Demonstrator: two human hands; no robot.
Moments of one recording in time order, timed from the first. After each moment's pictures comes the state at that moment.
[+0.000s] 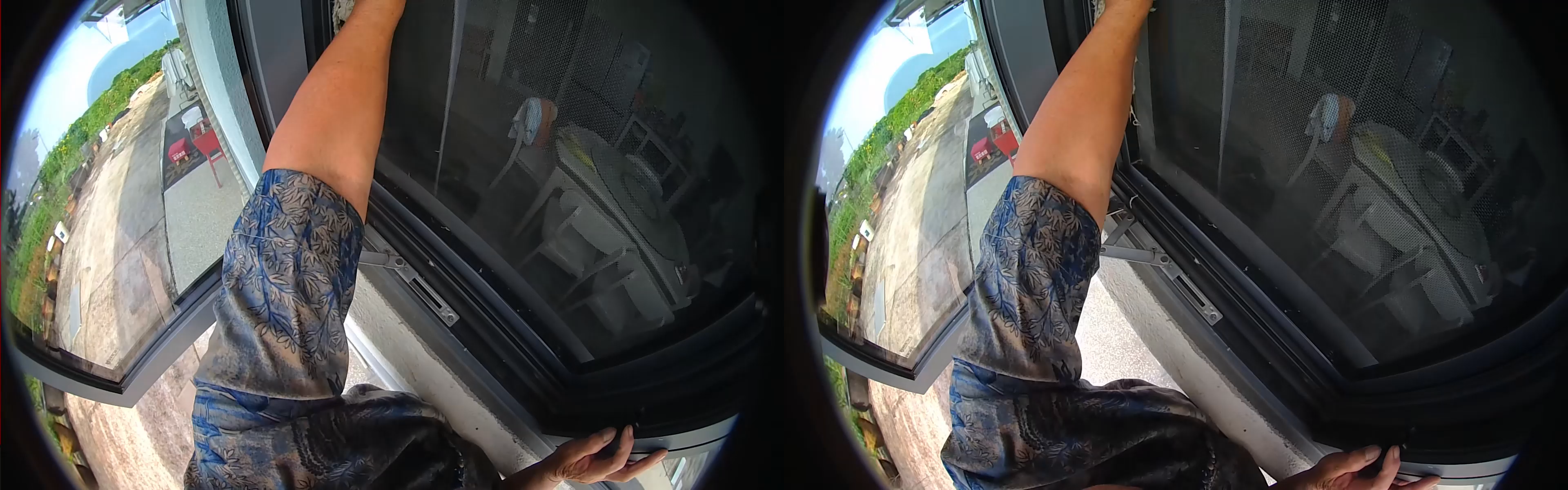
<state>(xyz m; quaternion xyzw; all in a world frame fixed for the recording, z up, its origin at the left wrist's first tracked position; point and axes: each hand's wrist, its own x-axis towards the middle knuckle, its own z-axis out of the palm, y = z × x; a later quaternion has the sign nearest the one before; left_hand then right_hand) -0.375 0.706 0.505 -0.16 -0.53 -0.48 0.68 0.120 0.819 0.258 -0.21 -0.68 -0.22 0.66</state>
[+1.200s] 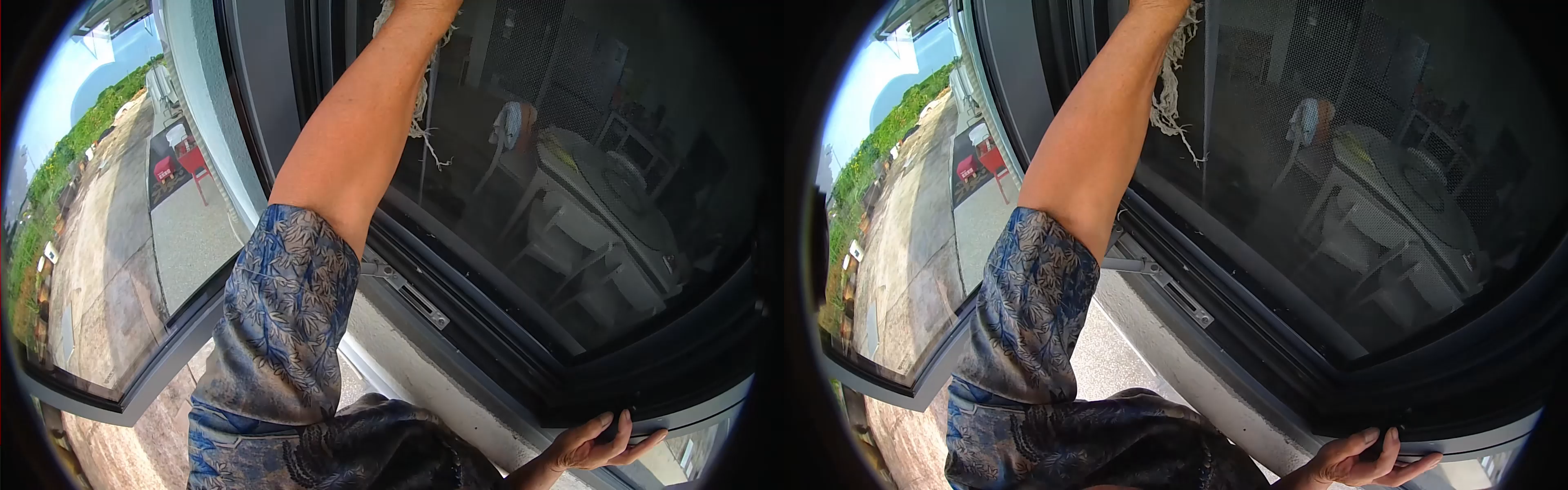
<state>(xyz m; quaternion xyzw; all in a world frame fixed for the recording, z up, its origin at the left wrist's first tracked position) -0.298 0.747 0.520 -0.22 -0.53 -0.55 0.61 0.129 0.823 0.248 -0.25 -0.68 -0.25 0.64</state>
